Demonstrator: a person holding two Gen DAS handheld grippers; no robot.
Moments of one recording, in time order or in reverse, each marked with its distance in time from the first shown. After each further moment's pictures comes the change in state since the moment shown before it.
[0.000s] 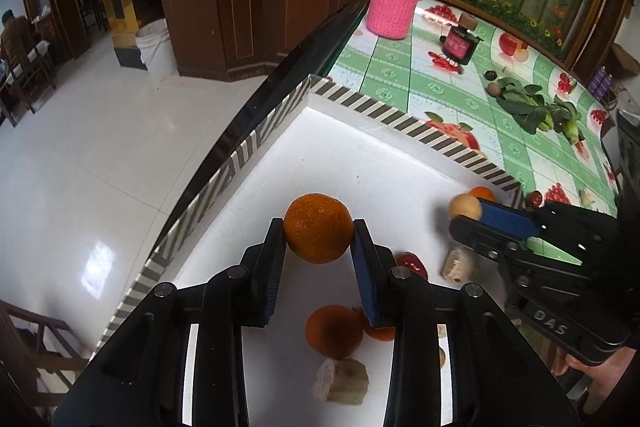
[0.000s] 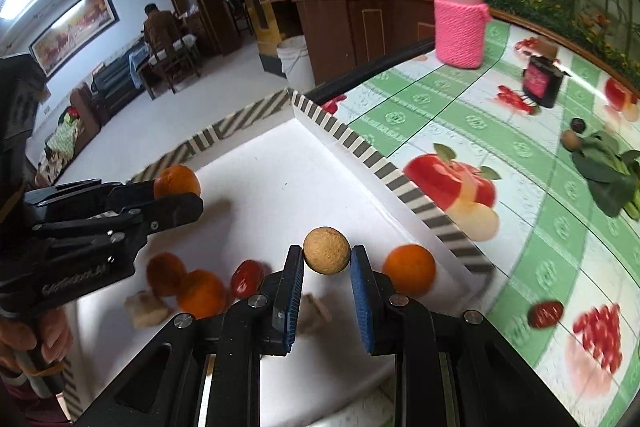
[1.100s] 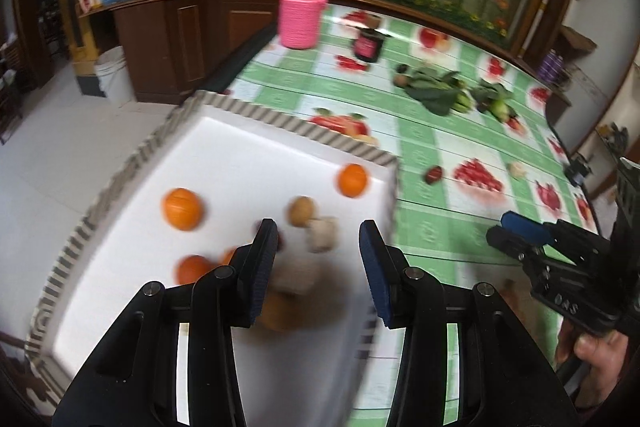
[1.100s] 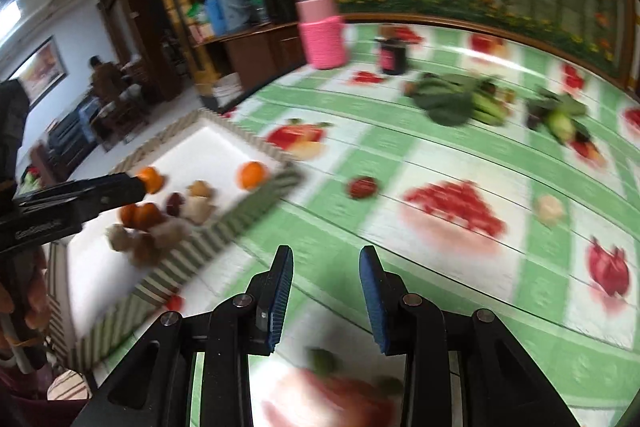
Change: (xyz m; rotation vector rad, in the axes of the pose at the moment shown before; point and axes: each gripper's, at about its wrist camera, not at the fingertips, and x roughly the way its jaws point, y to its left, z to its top) left arm -0.048 -0.086 -0.031 0.104 -0.065 -0.149; right arm -0.124 -0.073 -0.105 0.215 -0.130 -0.174
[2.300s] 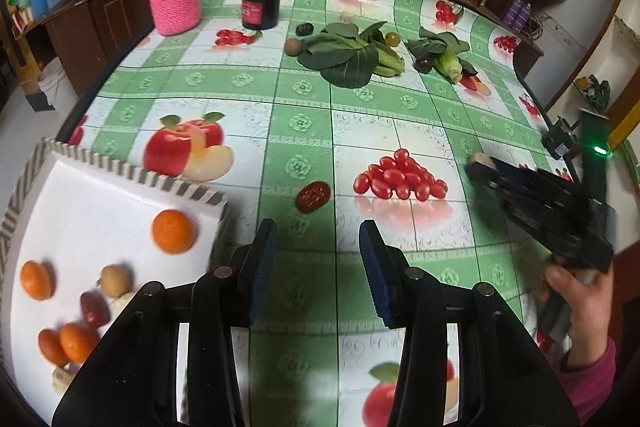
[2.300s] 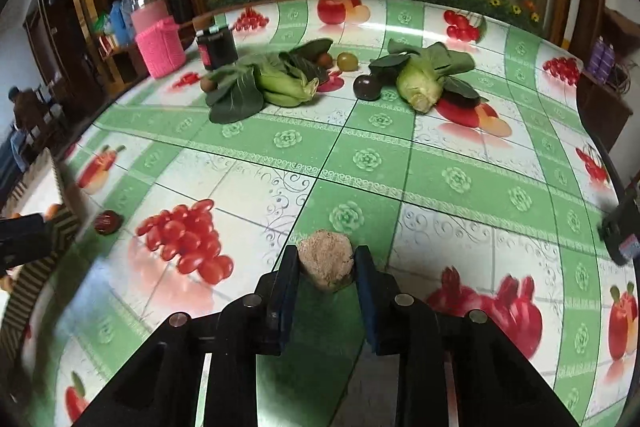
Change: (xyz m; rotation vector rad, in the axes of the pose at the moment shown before) left arm 0.090 -0.118 0.045 0.126 0.151 -0.091; right arm 0.018 -0.172 0.018 0.126 0.026 -0.221
